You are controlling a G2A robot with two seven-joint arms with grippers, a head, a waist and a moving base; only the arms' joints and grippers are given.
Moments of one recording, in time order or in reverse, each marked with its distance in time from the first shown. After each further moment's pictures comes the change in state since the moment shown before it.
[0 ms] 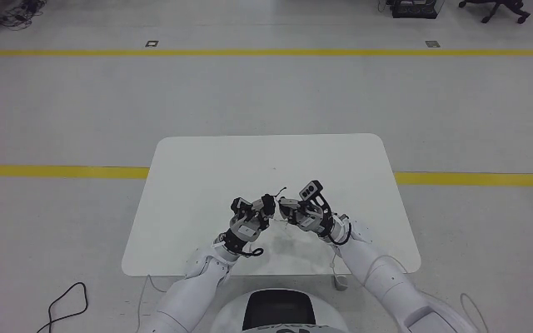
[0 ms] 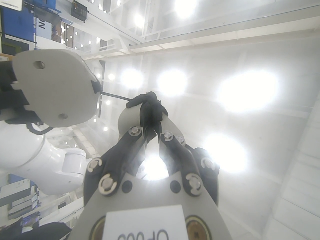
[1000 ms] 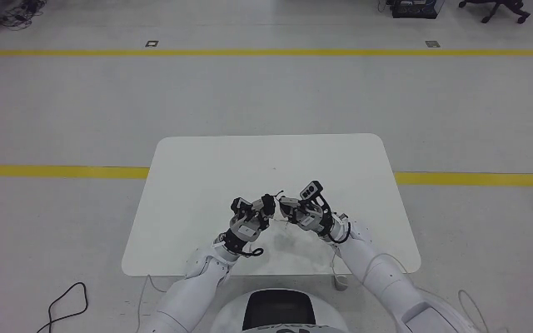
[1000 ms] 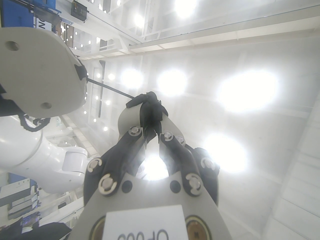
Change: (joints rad) left arm 0.000 0.000 0.000 0.000 0.000 0.000 0.000; right arm 0.026 -0.012 -0.017 0.062 0.023 0.000 0.000
